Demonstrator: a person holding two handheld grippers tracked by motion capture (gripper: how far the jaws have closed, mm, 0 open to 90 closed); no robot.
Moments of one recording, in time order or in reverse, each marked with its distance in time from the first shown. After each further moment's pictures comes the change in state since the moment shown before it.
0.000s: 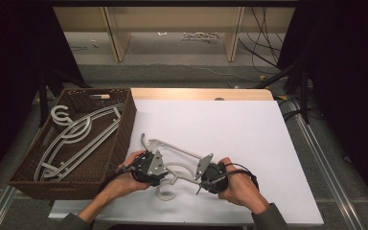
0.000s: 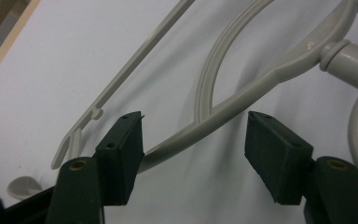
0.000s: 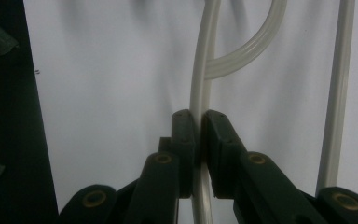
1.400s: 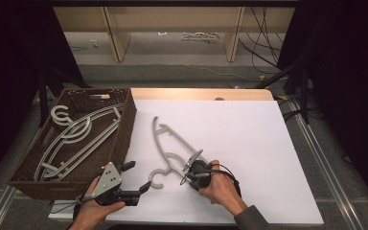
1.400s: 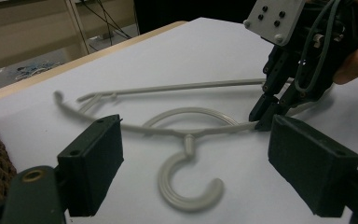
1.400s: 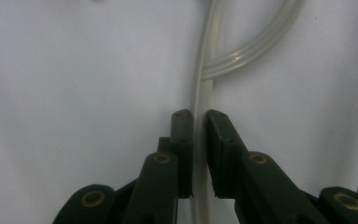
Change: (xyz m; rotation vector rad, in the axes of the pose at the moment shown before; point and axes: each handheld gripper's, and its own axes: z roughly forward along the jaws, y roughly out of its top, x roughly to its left) left arm -0.038 -0.049 -0.093 -0.445 0.104 -0.469; right arm -0.006 0.020 0.050 -0.030 -0.014 0.285
